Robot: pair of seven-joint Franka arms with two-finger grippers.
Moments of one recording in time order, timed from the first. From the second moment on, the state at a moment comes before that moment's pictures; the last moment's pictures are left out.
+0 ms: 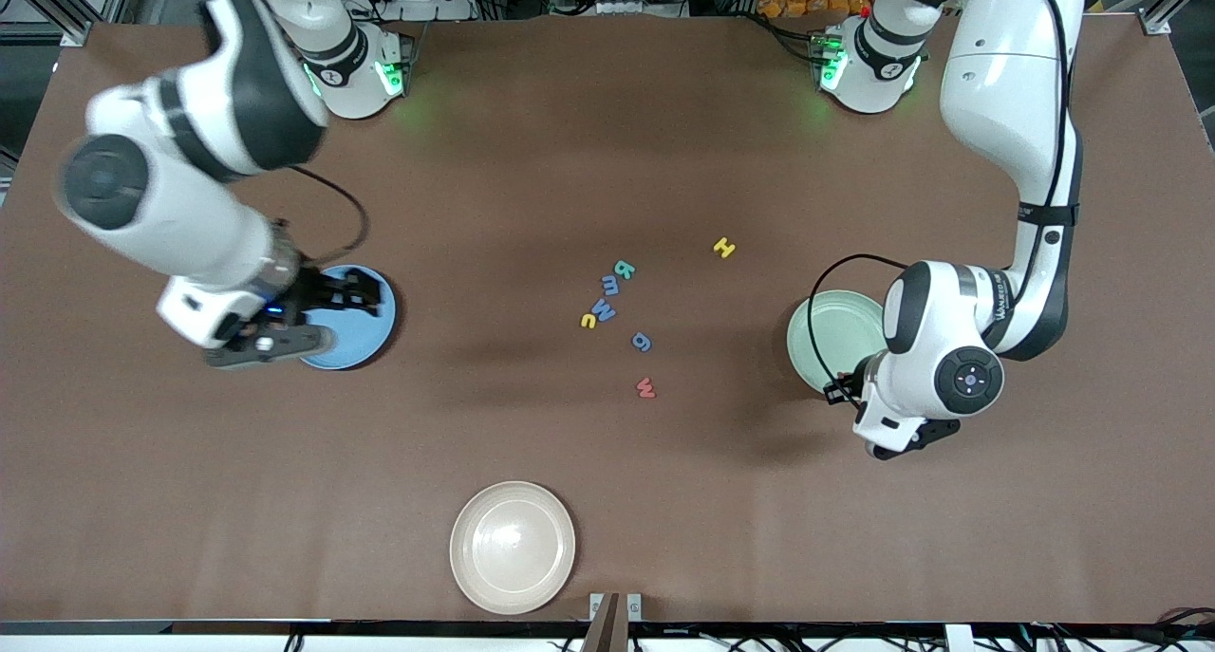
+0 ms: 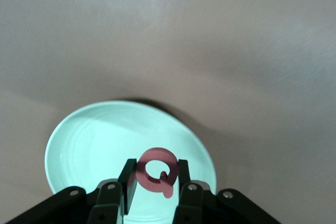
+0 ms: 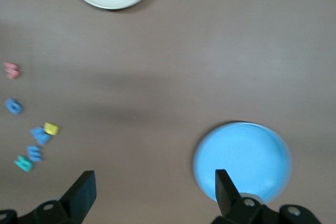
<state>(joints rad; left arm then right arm) -0.31 0.69 0.12 -1.50 -0.12 1.95 -0.52 0.18 0.31 0.18 -1.57 0.02 1.89 0.23</state>
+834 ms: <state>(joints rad) -0.32 0.63 0.11 -1.77 -0.12 2.22 -0.52 0.56 0.81 0.19 -1.25 -0.02 2.26 0.62</state>
